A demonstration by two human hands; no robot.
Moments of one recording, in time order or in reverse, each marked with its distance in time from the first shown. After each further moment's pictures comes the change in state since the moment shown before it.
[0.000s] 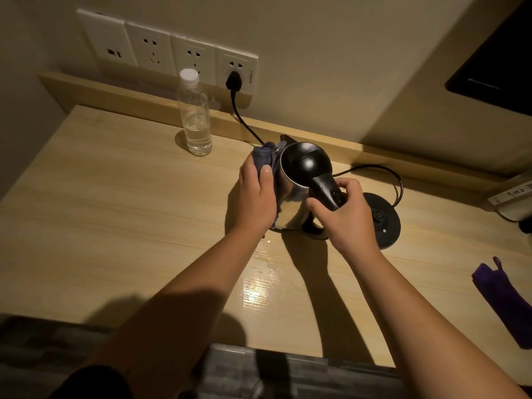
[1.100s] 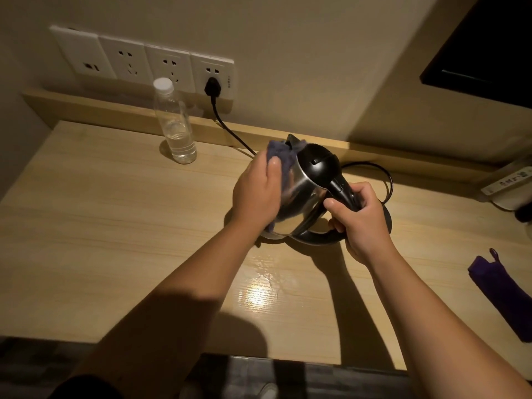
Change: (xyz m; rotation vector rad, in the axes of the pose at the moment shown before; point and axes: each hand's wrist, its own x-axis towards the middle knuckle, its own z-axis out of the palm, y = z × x) left_hand 0.003 0.039 0.018 0.164 -0.085 0.227; right_hand 0.014 0.038 -0.039 0.459 -0.092 0.122
